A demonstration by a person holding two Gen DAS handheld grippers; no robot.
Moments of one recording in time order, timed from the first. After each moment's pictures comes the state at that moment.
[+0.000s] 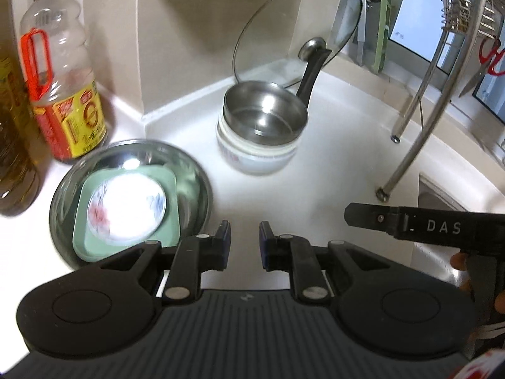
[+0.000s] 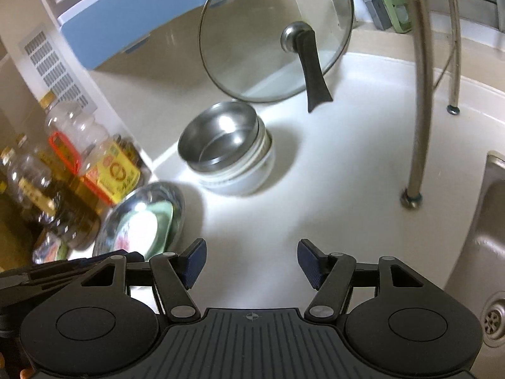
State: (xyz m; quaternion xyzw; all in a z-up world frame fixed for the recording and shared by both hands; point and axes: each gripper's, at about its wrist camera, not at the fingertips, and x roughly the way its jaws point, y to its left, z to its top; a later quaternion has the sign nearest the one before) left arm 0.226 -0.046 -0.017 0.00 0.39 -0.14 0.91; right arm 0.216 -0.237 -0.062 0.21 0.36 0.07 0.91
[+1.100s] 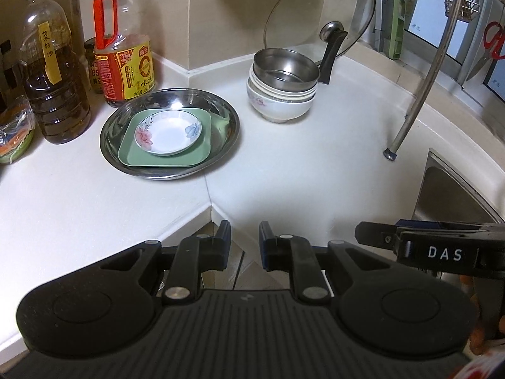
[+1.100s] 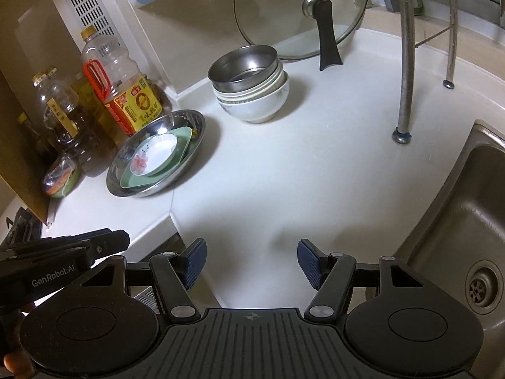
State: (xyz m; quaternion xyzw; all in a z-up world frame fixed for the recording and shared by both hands) left arm 0.127 -0.035 -0.024 -0.01 0.40 -0.07 0.91; right arm 0.131 -0.212 -0.079 0.15 0.40 0.10 0.90
